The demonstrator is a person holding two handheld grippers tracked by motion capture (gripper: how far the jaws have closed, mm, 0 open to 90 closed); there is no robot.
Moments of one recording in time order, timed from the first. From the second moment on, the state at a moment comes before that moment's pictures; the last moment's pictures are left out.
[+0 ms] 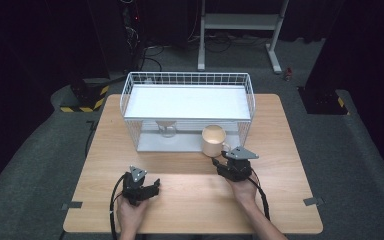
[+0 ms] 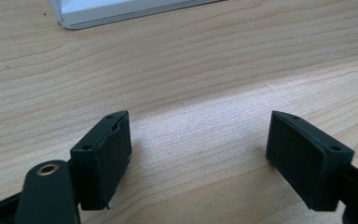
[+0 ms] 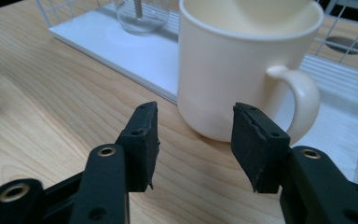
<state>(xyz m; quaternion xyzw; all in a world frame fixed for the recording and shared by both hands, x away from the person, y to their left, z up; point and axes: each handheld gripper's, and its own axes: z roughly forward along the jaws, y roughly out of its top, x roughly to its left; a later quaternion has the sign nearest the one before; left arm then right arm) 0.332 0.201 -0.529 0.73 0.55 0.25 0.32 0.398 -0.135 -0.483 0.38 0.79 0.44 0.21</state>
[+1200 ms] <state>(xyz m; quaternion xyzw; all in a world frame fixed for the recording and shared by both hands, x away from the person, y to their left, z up) 0.332 0.201 -0.529 0.73 0.55 0.25 0.32 0.417 -0.112 -0.493 0.38 0.80 0.43 0.19</state>
